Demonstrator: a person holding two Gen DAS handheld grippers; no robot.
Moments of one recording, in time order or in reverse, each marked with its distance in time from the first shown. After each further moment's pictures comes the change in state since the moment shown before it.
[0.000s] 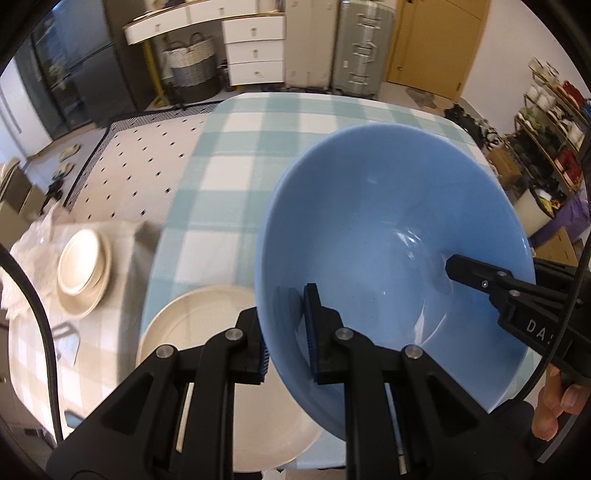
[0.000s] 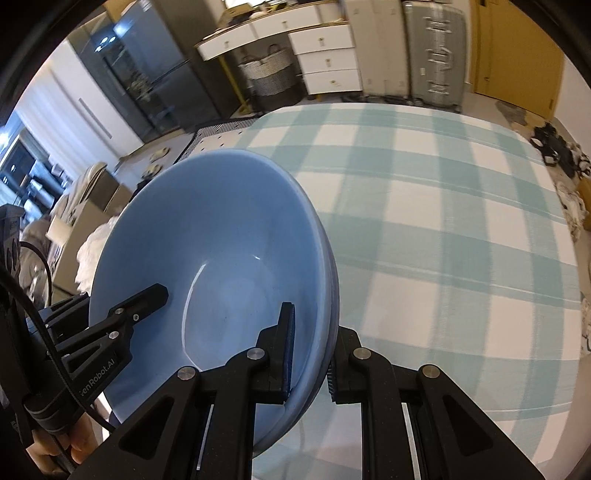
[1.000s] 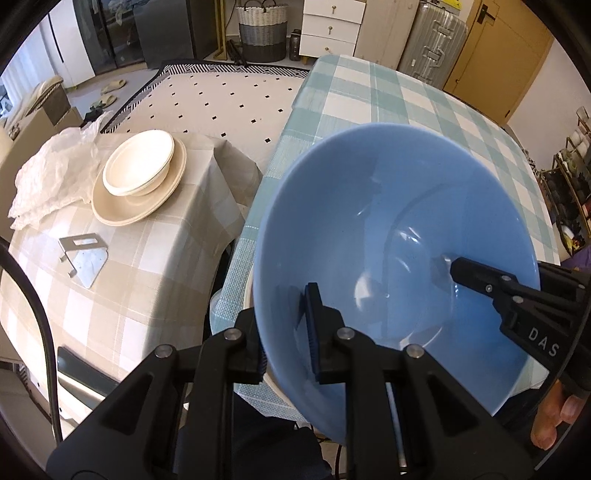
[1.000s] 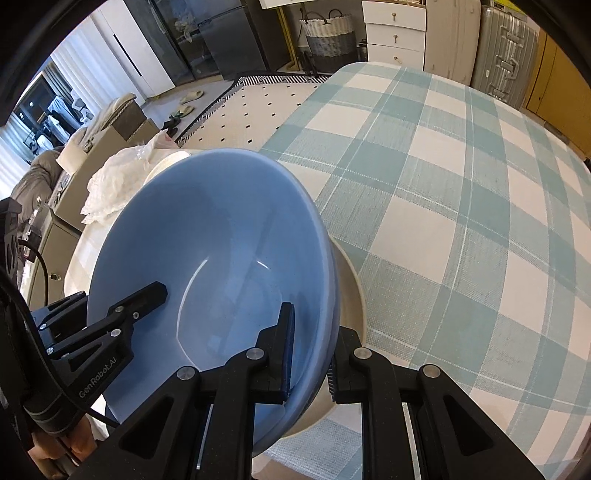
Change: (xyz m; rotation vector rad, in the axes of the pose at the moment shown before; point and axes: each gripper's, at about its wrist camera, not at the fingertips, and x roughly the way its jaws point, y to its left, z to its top) left arm 0.014 0.148 -0.110 -0.215 0.071 0.055; right arm 0.079 0.129 -0.041 -0.176 0.124 0.007
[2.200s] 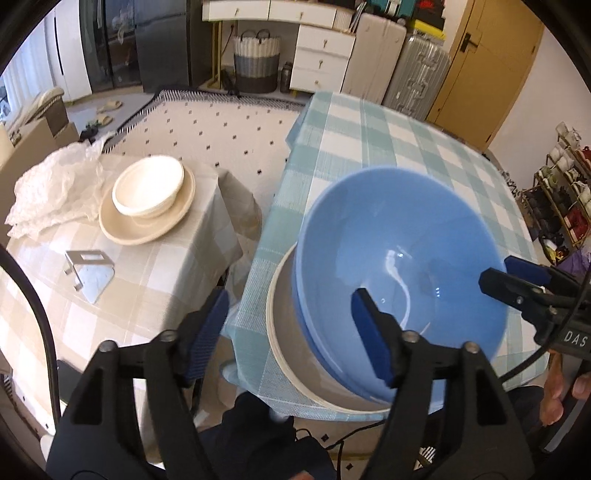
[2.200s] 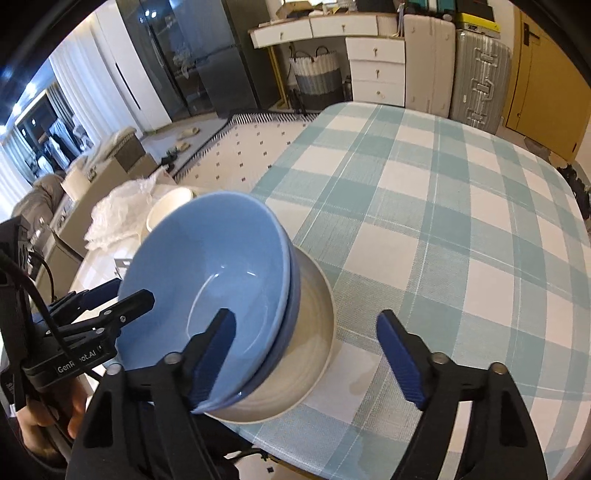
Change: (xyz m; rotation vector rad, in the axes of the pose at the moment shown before) left arm -0.044 0.027 -0.012 0.002 -0.161 -0.083; right arm -0.057 -0.013 -0.029 0.033 -0.179 -0.012
